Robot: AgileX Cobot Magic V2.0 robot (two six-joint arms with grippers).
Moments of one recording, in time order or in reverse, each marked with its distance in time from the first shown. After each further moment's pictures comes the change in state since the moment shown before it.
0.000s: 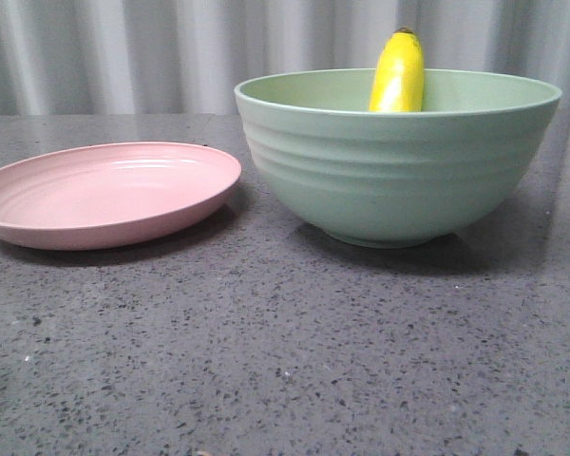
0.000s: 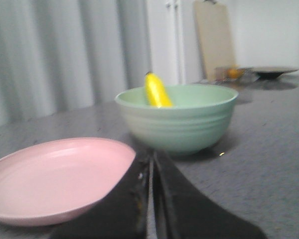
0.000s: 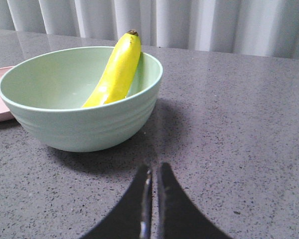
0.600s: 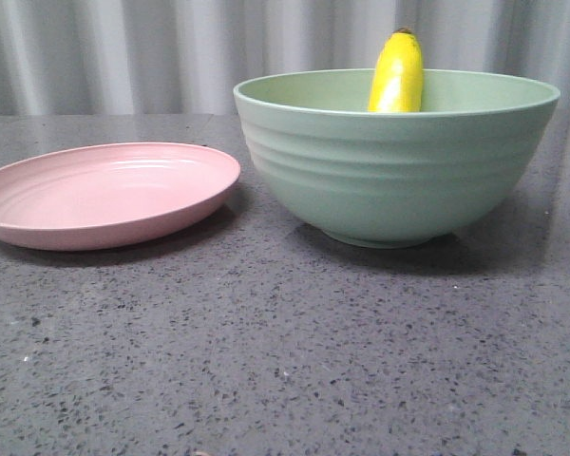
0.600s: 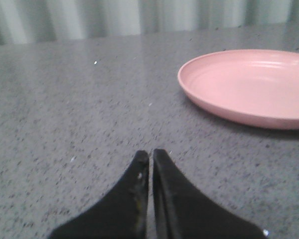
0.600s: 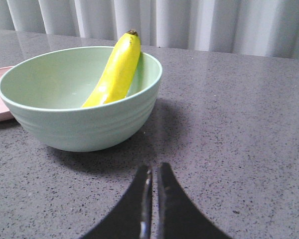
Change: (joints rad) left arm 0.659 -0.026 0.000 0.004 0.303 0.000; right arm 0.000 0.000 0.000 0.000 0.000 0.000
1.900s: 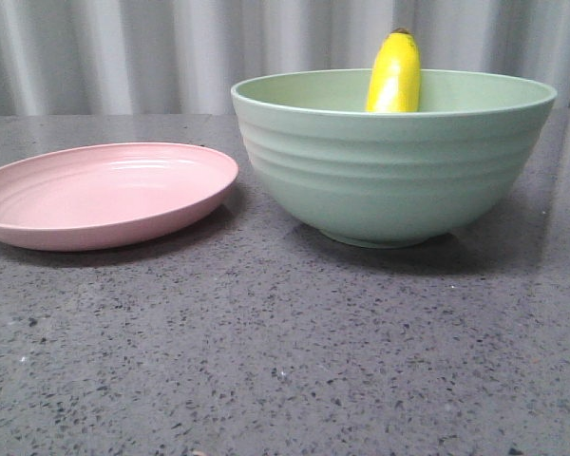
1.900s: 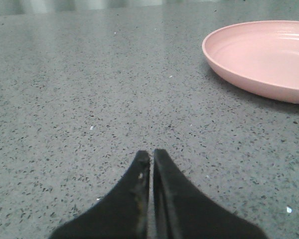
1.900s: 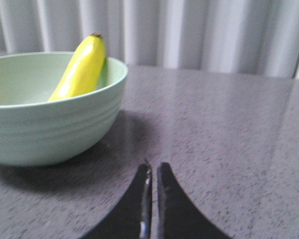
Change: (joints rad) left arm 0.071 -0.029 0.000 0.001 0.088 0.000; right arm -0.149 0.000 0.264 -0.039 -0.400 0.000
